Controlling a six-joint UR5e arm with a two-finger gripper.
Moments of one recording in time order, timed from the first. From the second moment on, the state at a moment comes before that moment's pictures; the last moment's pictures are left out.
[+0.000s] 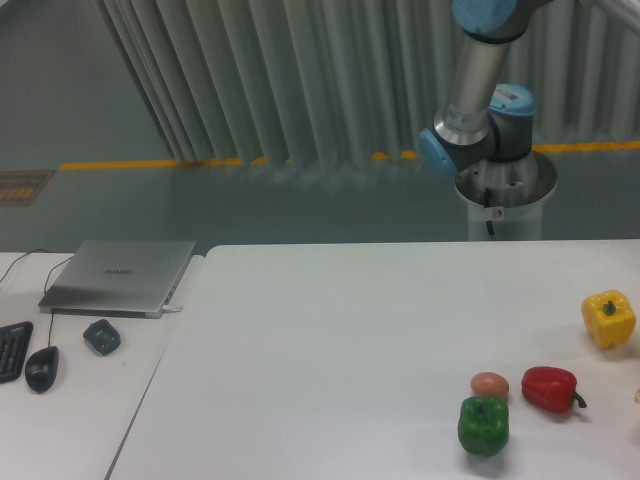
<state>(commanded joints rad) 2.76 -1.95 -1.44 -0.98 1.67 1.68</state>
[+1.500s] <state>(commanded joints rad) 2.61 -1.88 -1.49 -1.14 1.67 1.60</state>
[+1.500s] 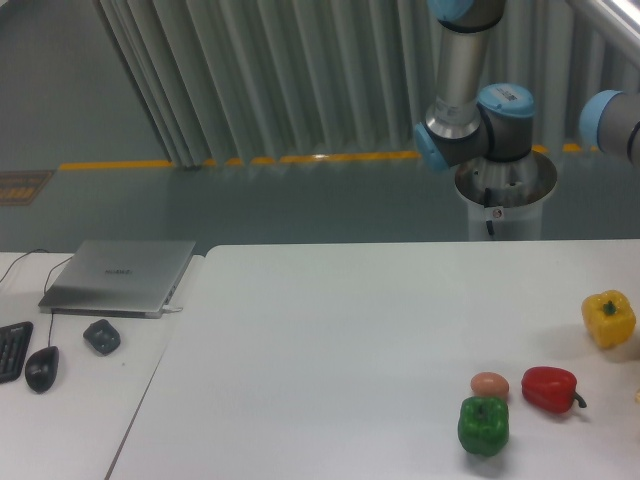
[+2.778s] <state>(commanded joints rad) 2.62 -1.88 -1.50 -1.15 1.66 1.57</state>
